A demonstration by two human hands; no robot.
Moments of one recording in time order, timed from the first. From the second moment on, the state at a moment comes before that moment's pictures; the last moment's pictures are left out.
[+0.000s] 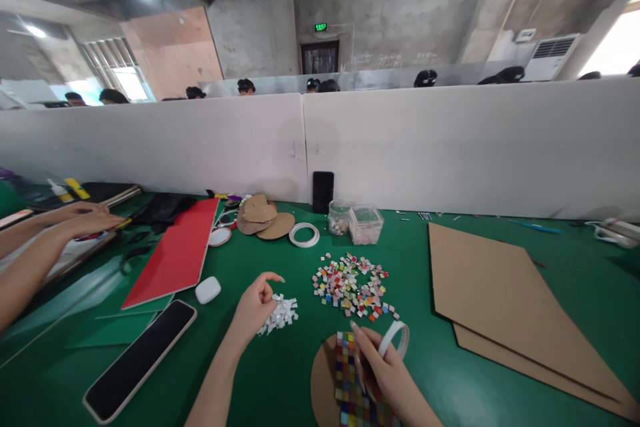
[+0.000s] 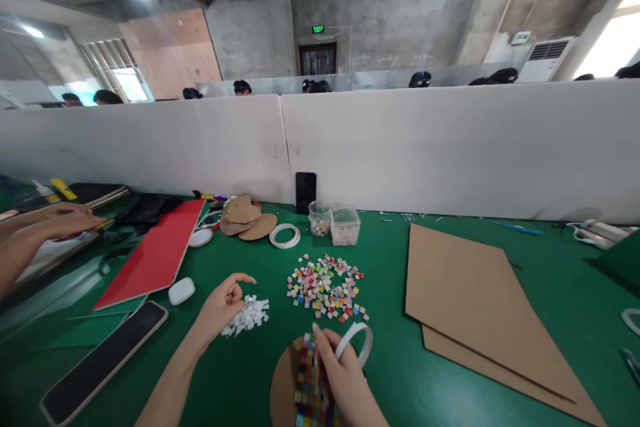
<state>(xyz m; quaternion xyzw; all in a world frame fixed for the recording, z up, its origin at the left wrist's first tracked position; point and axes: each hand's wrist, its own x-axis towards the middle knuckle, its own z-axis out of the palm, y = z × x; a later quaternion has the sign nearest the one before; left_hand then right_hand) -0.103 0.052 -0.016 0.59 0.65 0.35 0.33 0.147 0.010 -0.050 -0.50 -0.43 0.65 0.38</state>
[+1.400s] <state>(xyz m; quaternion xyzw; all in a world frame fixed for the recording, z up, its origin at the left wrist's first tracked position) -0.094 0.053 -0.018 0.56 0.63 0.40 0.37 0.146 0.009 -0.055 -0.49 -0.45 0.65 0.37</state>
